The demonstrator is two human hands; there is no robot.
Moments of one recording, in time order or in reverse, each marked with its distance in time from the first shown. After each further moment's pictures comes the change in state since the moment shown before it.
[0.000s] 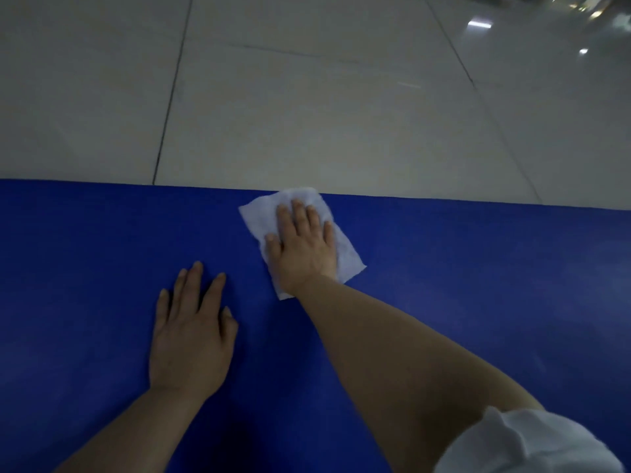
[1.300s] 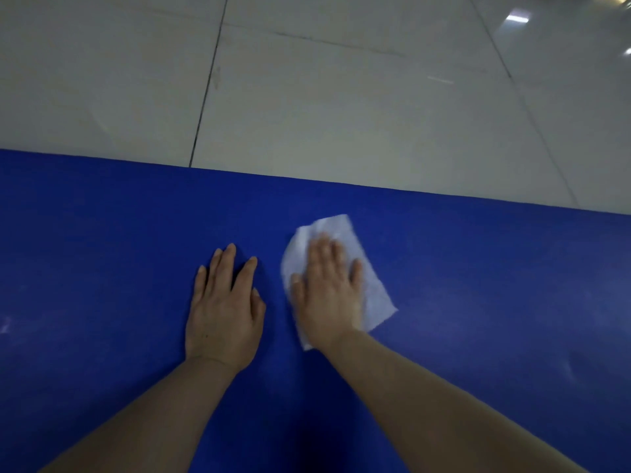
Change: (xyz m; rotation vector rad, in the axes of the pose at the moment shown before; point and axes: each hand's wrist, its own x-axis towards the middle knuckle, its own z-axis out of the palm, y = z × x) left_hand 0.001 0.005 -0.006 -0.102 0.004 -0.017; right_hand -0.076 -0.015 0.024 -0.017 0.027 0.057
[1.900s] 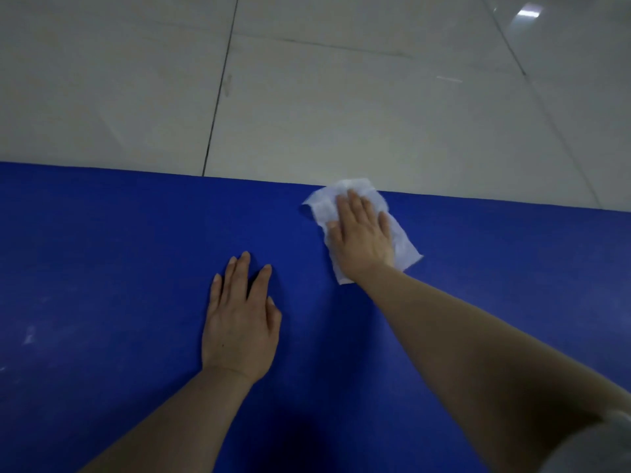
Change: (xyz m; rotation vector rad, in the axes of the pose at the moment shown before) left_hand 0.000 -0.001 0.001 0.084 0.005 0.013; right_hand 0.088 0.032 -0.028 0.028 0.016 0.006
